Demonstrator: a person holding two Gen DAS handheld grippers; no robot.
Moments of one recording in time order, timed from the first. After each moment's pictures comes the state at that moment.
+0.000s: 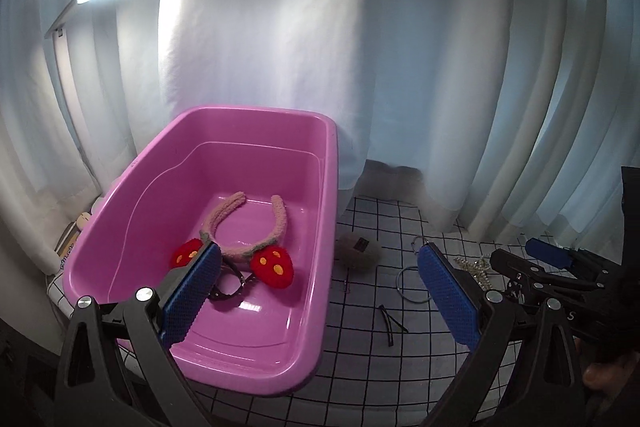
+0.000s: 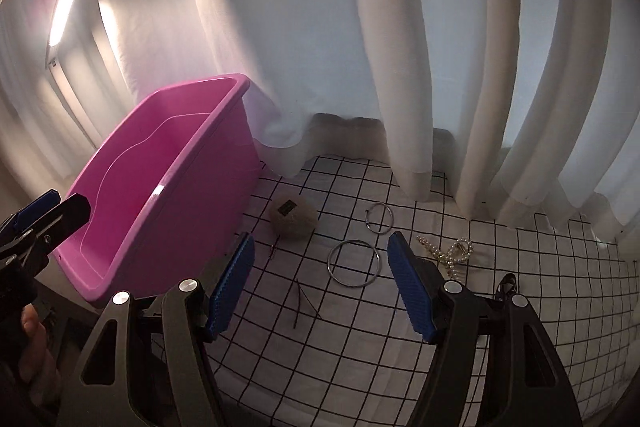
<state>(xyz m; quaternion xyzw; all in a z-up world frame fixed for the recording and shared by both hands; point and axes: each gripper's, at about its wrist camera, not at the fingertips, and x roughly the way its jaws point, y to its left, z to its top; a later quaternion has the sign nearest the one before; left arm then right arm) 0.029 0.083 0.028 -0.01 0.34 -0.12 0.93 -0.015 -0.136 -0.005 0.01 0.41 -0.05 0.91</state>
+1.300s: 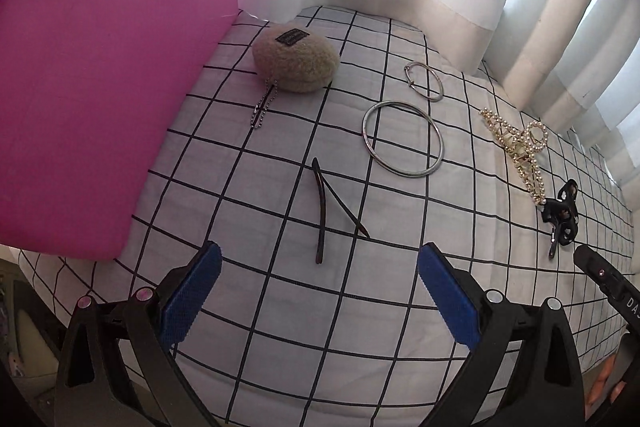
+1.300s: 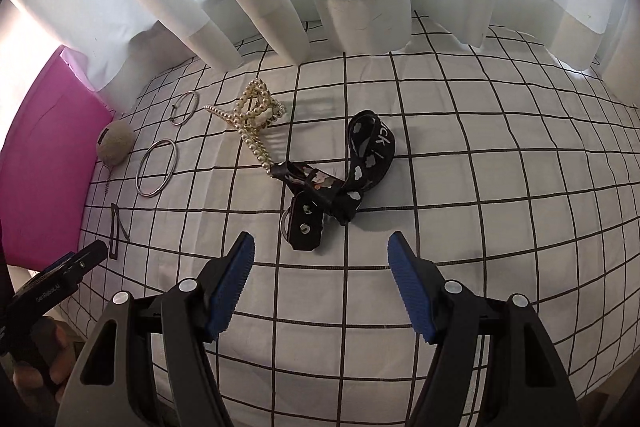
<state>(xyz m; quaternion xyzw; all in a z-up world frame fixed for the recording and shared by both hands) 0.051 -0.034 -0.173 0.00 0.54 -0.06 0.84 -0.071 -0.323 -0.144 0.13 0.50 -0.13 0.85</state>
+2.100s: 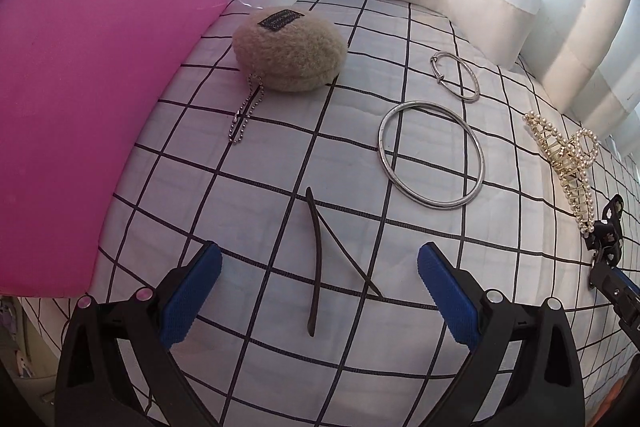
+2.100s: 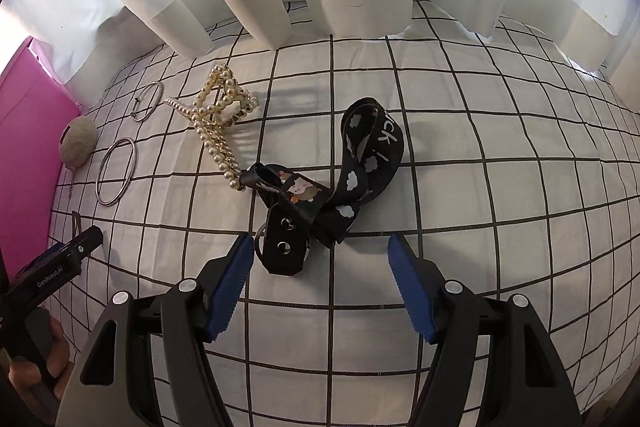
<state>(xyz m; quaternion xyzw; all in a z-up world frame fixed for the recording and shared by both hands) 0.086 -0.054 -0.206 0.02 0.54 -0.02 0.84 -0.046 -0.330 -0.174 0.11 0.52 -0.16 0.83</state>
